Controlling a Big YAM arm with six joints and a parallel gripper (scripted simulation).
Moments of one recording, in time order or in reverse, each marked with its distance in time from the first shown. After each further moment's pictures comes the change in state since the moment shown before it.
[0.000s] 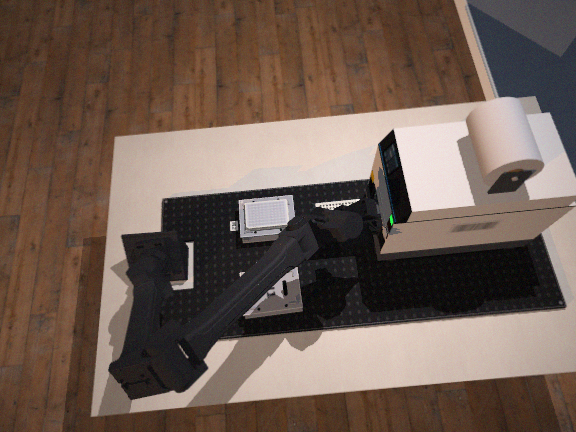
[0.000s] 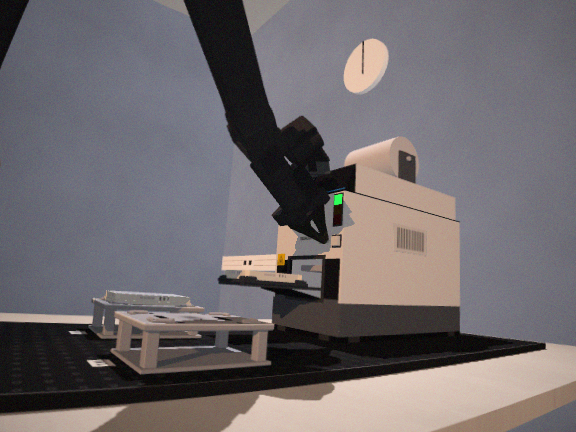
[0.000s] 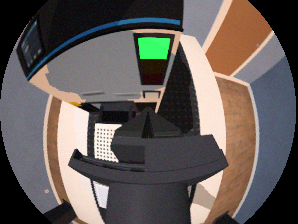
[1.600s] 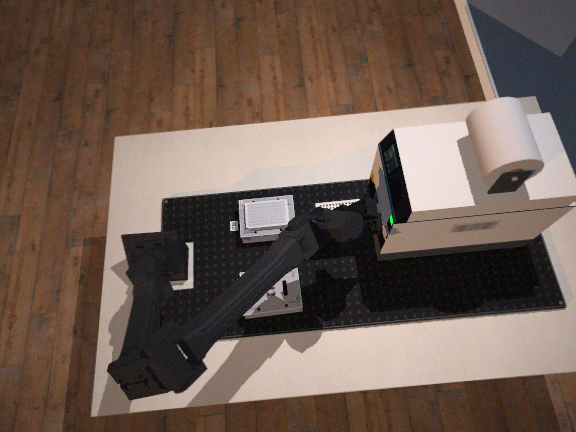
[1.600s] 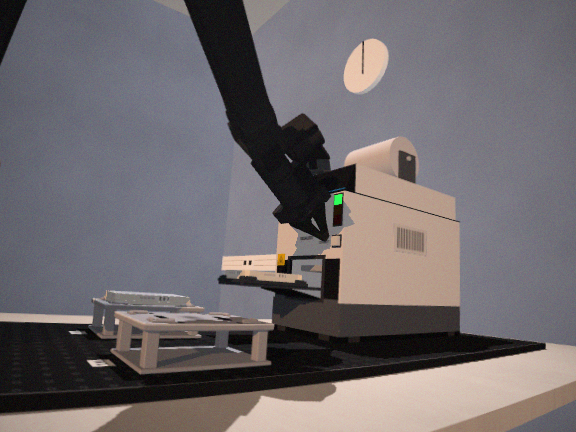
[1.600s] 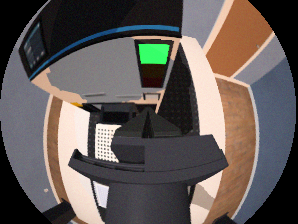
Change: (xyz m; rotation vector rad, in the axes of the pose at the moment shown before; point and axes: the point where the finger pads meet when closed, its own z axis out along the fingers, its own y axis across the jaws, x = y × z) arm -0.004 0.000 -0.002 -0.009 -0.007 -0.006
